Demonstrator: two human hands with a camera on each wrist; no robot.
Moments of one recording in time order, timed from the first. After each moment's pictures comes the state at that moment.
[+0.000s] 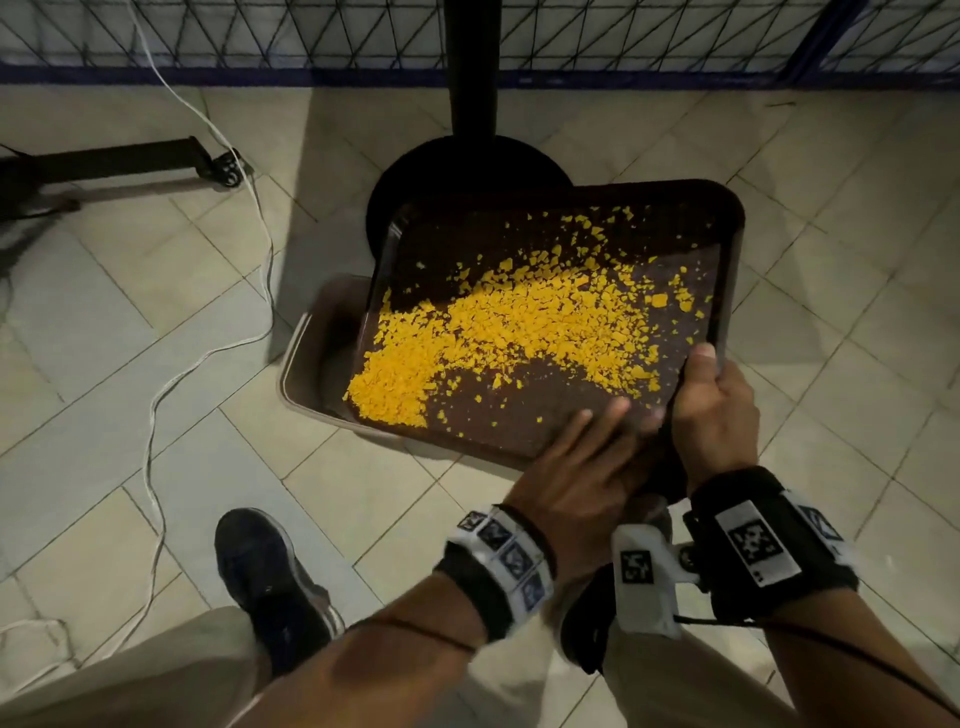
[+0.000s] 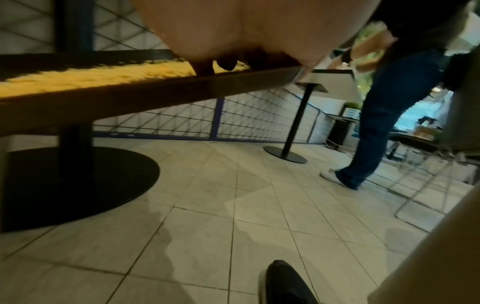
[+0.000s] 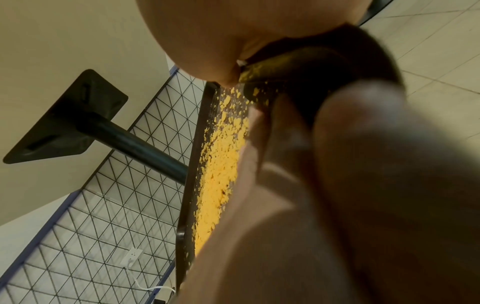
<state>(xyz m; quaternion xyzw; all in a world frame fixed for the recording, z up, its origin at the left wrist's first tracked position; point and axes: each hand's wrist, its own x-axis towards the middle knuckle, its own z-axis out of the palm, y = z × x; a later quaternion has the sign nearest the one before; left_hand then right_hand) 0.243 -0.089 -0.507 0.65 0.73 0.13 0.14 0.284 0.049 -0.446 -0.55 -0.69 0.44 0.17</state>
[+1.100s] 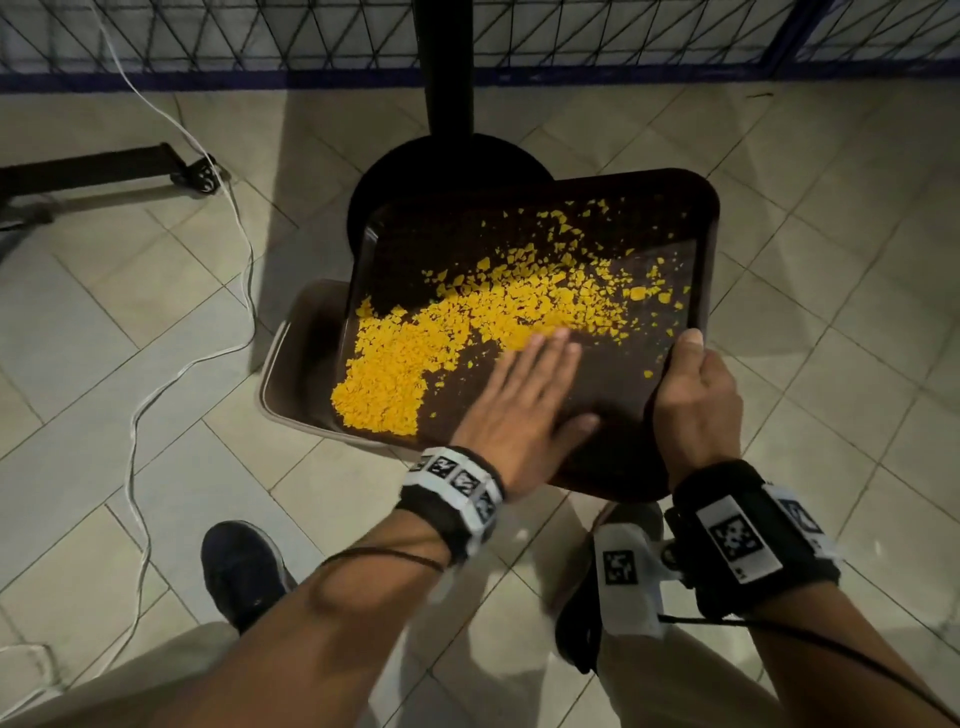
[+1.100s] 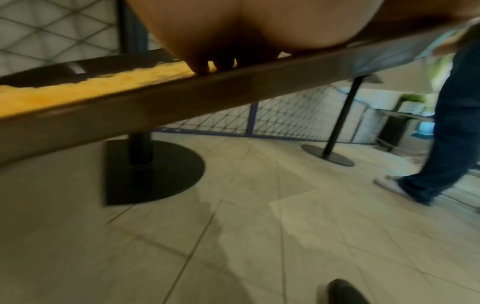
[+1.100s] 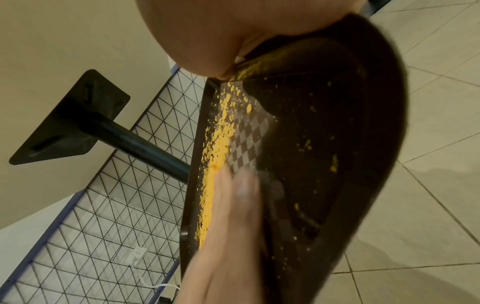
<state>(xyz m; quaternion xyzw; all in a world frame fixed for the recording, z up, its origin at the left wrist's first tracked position) 0.185 -0.074 -0.511 0.53 0.82 0.08 0.20 0.282 0.049 -0.441 -0.55 -0.67 0.45 0.21</state>
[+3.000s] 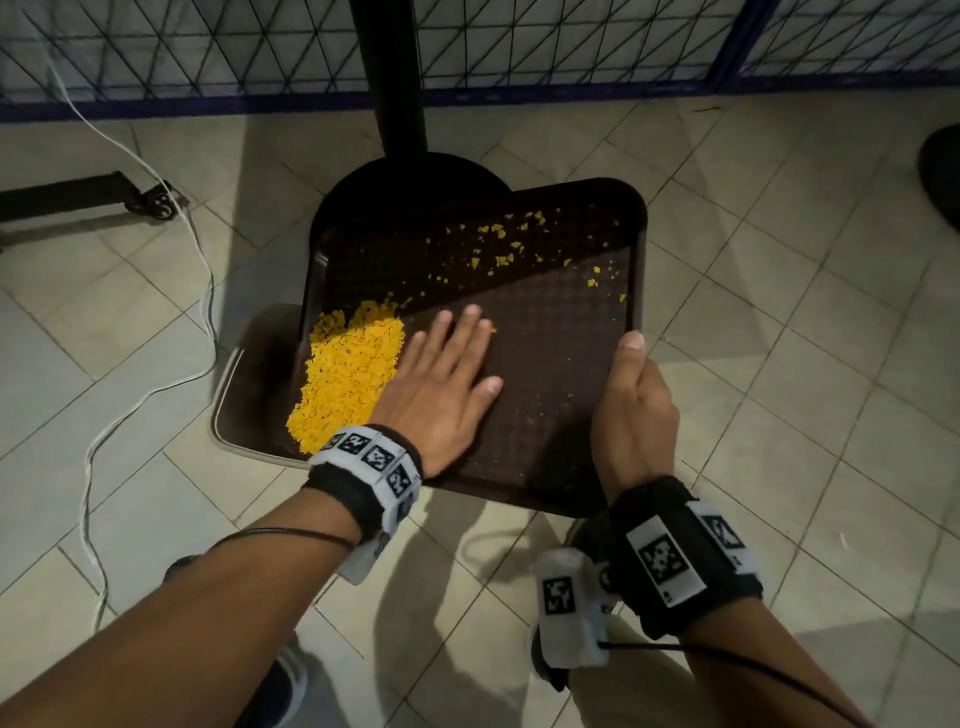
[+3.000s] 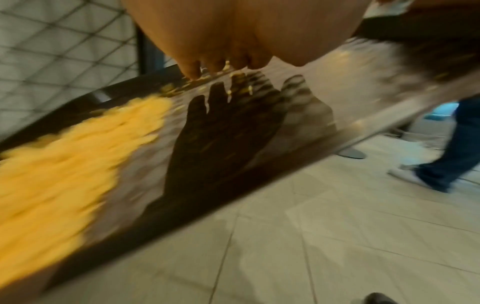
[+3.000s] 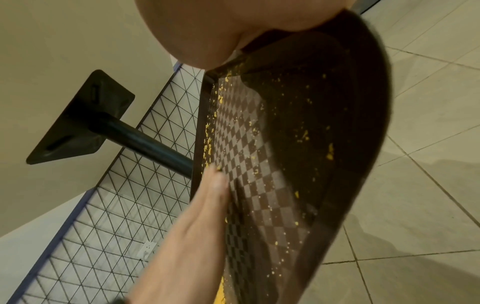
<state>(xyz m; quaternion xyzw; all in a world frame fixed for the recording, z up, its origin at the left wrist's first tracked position) 0.140 -0.074 -0.497 0.51 0.84 0.07 0.16 0.276 0.040 -0.435 -0.58 -0.62 0.49 0.19</state>
